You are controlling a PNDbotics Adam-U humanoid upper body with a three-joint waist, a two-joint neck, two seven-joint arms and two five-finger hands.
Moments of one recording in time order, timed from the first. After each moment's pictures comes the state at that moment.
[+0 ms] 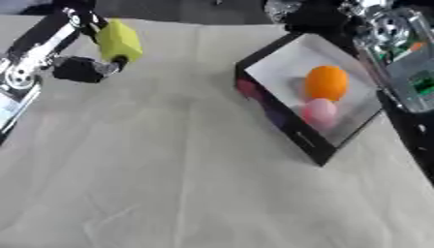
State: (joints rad) left arm -0.77 0.59 -0.33 -1.48 -0.48 0.17 -0.14; right arm -0.95 -0.48 0.31 -1.54 0.02 0.16 0.22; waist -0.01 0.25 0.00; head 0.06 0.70
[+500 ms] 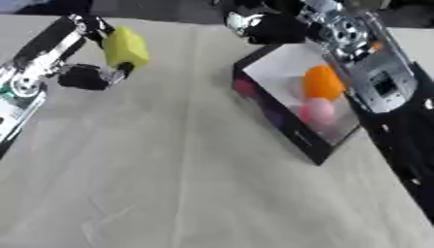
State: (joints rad) left arm -0.76 0.56 -0.35 -1.50 -0.50 0.13 -0.14; right arm -0.98 -0.42 0.37 -1.54 0.09 0.15 0.29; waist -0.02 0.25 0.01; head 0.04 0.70
